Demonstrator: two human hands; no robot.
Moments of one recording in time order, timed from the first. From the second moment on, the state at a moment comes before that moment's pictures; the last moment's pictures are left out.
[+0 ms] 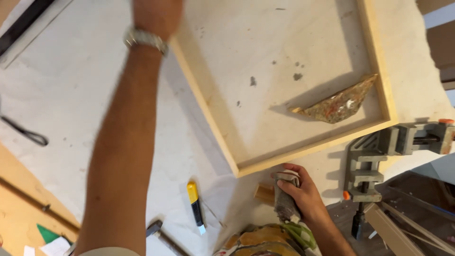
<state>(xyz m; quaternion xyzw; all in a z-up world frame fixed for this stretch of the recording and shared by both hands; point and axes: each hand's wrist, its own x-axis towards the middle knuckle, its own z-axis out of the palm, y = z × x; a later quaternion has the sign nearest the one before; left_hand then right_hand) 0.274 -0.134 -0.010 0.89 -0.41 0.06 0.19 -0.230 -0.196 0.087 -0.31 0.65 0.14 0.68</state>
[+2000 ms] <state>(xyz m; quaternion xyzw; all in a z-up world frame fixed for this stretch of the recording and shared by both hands) -0.195 -0.280 0.031 0.75 -0.59 0.00 0.30 -0.374 -0.452 0.094 -0.92 0.28 0.10 0.25</state>
